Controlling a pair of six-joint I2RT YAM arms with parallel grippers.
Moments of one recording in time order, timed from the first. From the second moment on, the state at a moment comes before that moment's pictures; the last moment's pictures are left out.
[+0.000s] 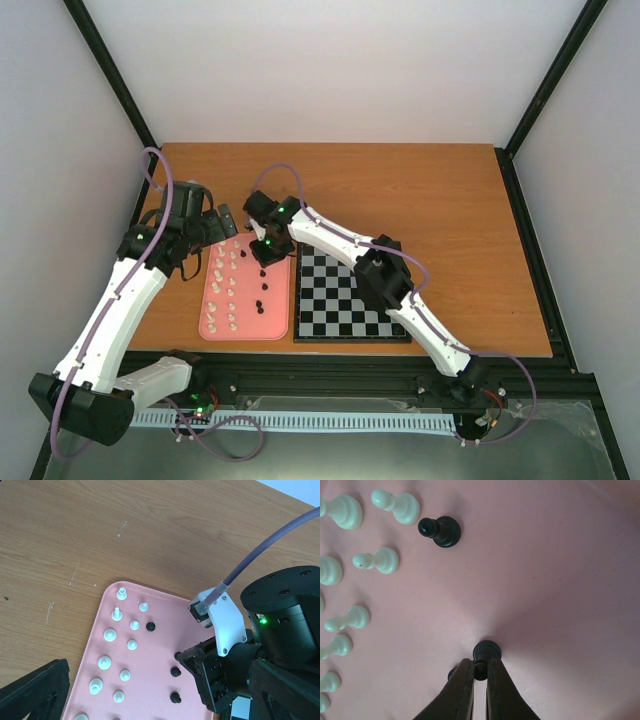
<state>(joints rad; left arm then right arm) -0.28 1.07 1.17 -0.94 -0.20 -0.58 0.91 2.58 2.39 -1.06 -0.26 0.30</state>
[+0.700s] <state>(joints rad) -0.28 1.07 1.17 -0.94 -0.22 -0.58 0.81 2.11 2.02 -1.06 -0.14 0.30</state>
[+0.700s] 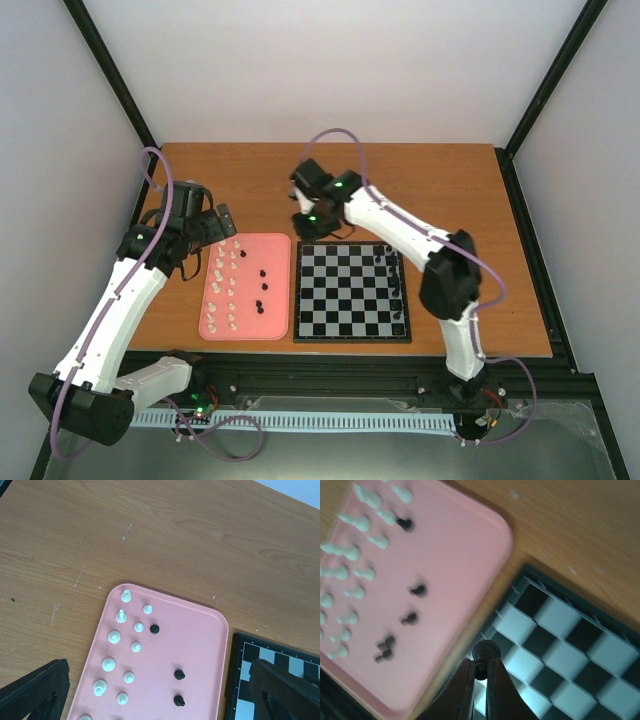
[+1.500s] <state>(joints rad) -0.28 1.12 1.17 -0.92 -0.21 -0.58 0.51 1.76 1.27 -0.95 -0.10 0.28</state>
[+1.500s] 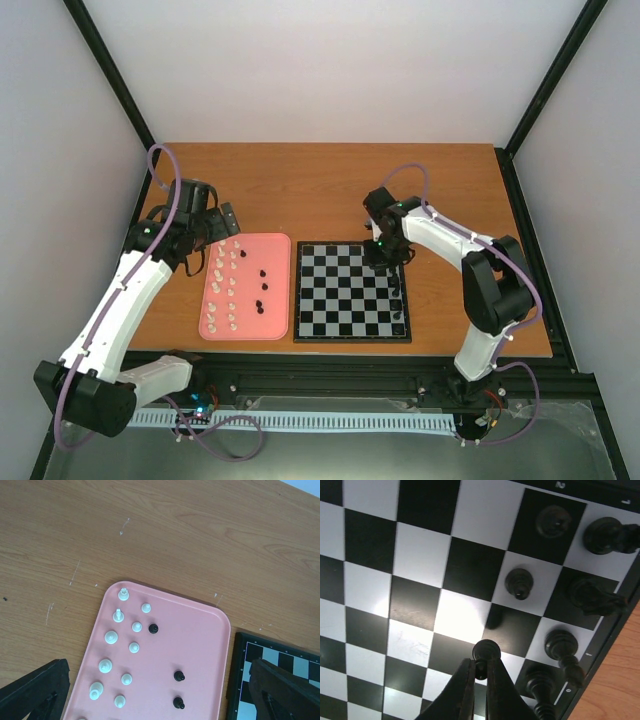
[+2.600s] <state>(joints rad) -0.28 1.12 1.17 -0.92 -0.21 -0.58 0.45 1.80 1.24 -0.89 -0.12 0.25</state>
